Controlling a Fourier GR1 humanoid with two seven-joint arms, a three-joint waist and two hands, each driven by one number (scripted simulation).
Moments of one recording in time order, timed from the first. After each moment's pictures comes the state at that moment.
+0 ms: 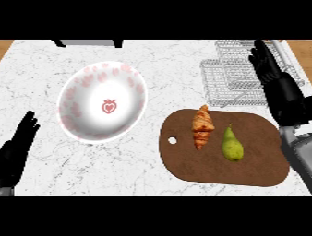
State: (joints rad) left arm 0.06 0.40 0.00 -1.38 0.18 0.12 -0.07; right arm -0.41 -0.49 0.28 -1.47 -0.31 -0.26 -0.04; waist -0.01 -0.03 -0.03
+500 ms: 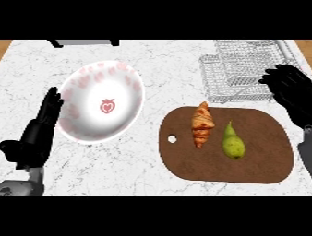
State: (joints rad) left arm -0.07 0.29 -0.09 -1.50 0.12 0.20 -0.09; right arm -0.34 -0.44 0.01 -1.28 -0.72 -0.05 0.01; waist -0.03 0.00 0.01
